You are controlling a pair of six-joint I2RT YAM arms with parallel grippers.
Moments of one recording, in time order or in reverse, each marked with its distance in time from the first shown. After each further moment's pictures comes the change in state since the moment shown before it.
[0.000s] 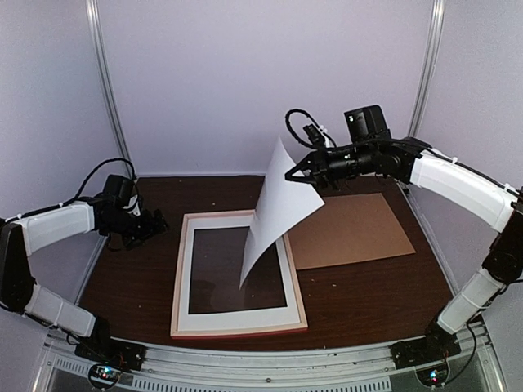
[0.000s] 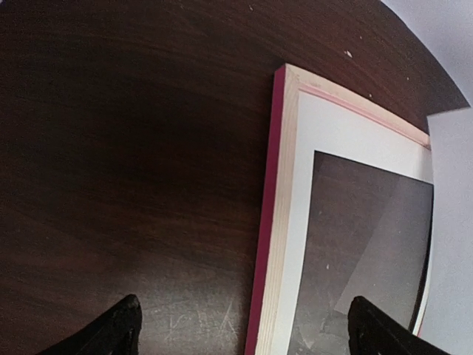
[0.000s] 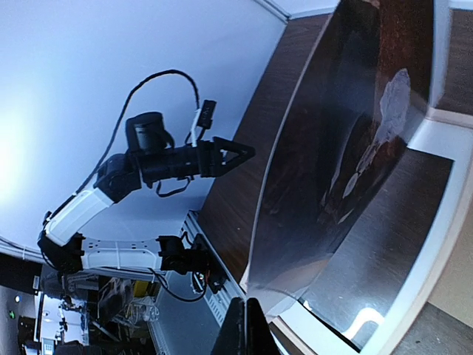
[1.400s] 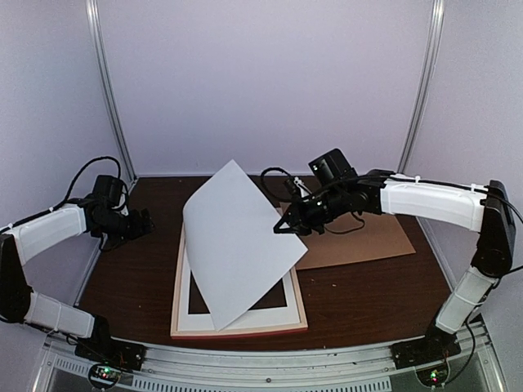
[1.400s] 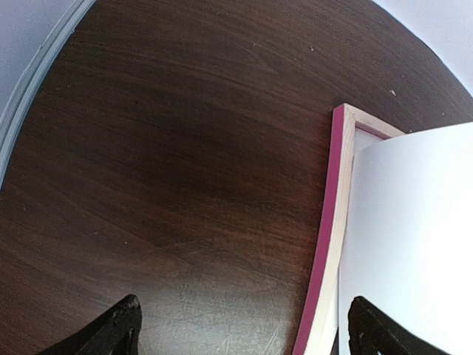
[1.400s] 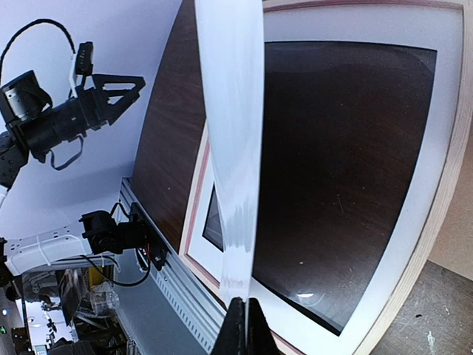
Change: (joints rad) left arm 0.072 -0.079 -0.010 -0.053 -0.149 0.050; right arm 0.154 0.110 -0.134 0.014 0.161 0.022
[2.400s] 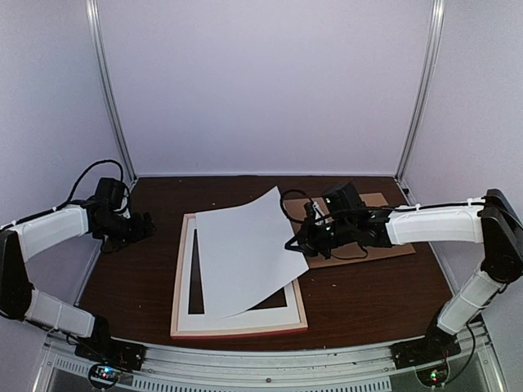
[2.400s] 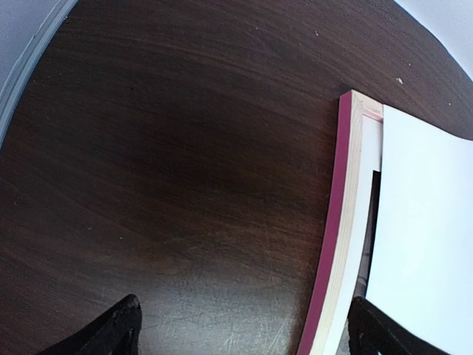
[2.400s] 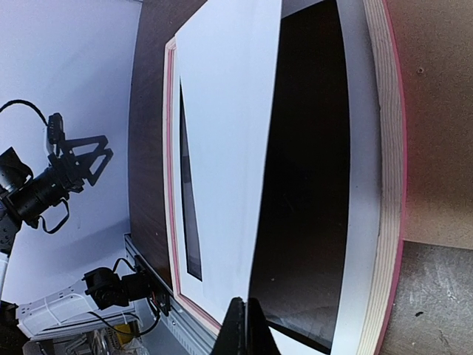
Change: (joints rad) left arm 0.000 0.024 -0.015 0.011 0.025 0.006; right arm 0.008 -0.081 -0.377 0.369 0.127 0.299
